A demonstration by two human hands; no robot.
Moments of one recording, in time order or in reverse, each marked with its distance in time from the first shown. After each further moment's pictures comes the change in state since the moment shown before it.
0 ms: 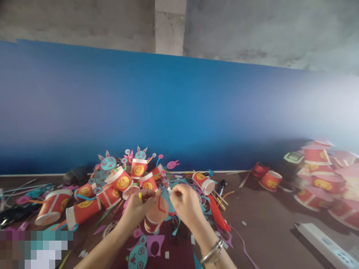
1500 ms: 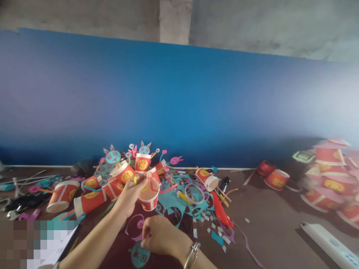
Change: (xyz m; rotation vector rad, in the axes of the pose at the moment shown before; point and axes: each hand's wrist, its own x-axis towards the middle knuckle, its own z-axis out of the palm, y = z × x) left_hand 0.014 0.006 -0.025 -0.378 0.123 -0.086; right_hand -0.045 -0.024 0.065 0.061 -0.767 -0.038
